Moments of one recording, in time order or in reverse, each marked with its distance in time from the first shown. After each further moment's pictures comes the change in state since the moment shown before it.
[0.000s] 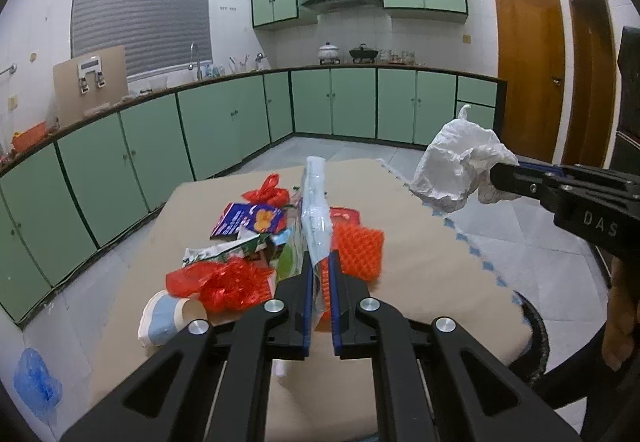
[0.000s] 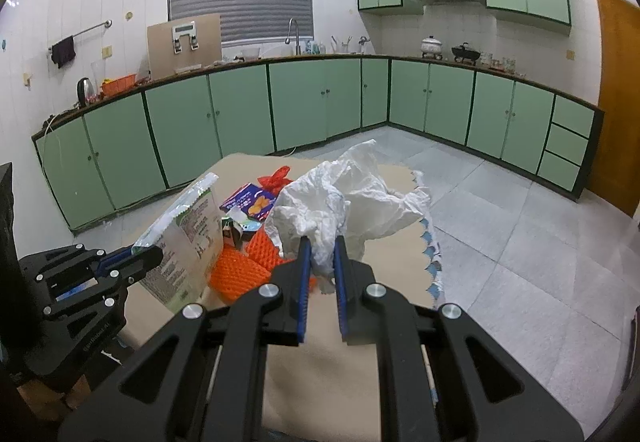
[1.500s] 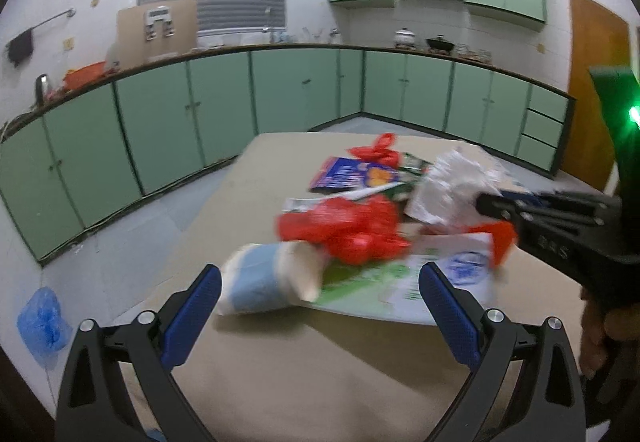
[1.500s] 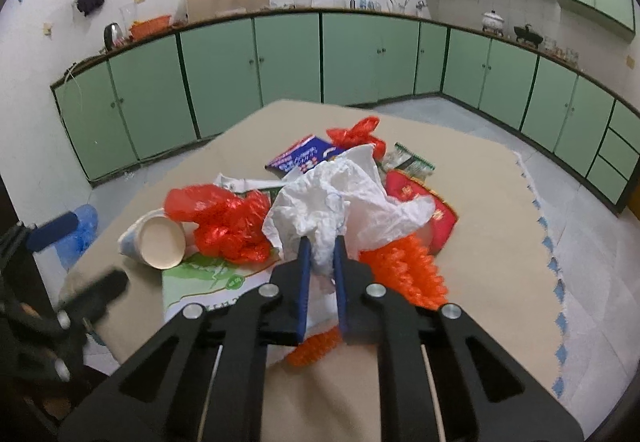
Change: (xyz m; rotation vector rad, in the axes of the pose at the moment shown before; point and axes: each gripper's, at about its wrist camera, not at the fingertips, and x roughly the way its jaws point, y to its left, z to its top) left arm 0.041 0.101 -0.045 -0.169 0.077 0.164; right arm 0.134 0.089 -0.003 -0.120 0.143 0.138
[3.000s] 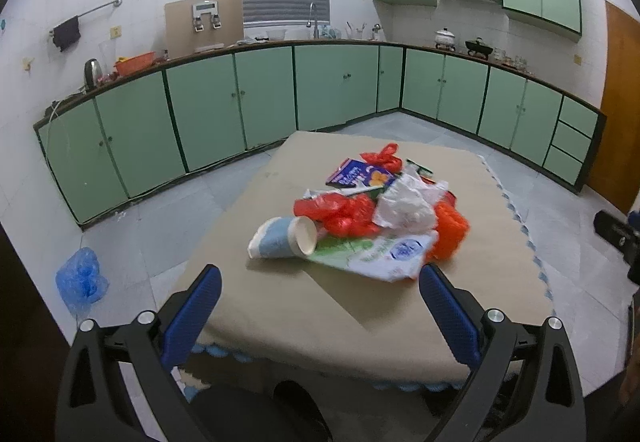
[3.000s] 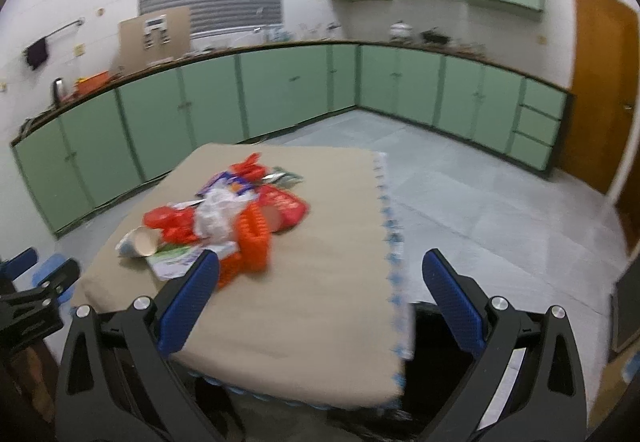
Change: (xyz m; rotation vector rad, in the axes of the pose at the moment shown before) left arm -0.106 -0.035 0.016 -0.103 0.045 0.174; right arm -0.162 -0.063 -0.025 0.165 -0.060 -0.182
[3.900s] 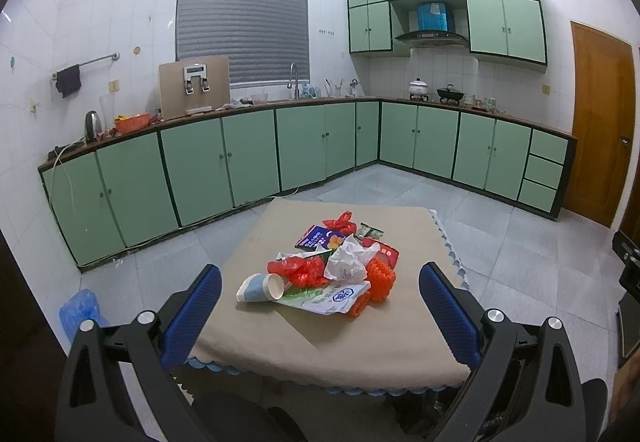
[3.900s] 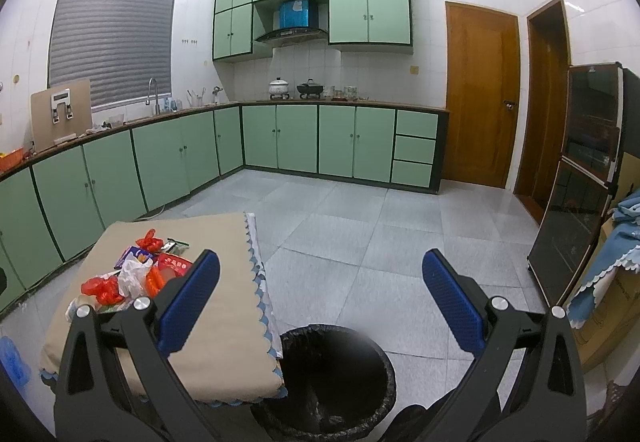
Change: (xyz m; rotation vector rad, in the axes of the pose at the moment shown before) left arm -0.143 -0.050 0.021 0.040 -0.195 -0.045; right arm -0.169 -0.075 -0.021 0.185 -0.223 -0.447
